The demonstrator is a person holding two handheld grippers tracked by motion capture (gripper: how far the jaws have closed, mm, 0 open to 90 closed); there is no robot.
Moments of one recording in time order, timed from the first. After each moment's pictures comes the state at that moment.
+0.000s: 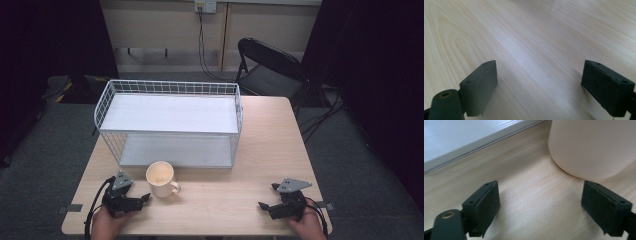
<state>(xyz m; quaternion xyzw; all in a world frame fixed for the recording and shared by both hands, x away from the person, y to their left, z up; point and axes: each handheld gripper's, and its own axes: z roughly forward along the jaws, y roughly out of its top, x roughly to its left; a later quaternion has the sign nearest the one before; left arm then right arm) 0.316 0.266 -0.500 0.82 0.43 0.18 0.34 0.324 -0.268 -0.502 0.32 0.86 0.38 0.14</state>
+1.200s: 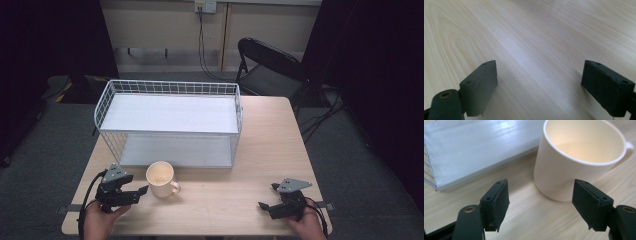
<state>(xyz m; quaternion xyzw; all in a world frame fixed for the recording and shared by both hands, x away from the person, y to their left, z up) 0.309 0.264 -0.446 0.78 0.45 0.17 0.39 0.324 -0.268 -0.502 0.32 0.86 0.38 0.14</state>
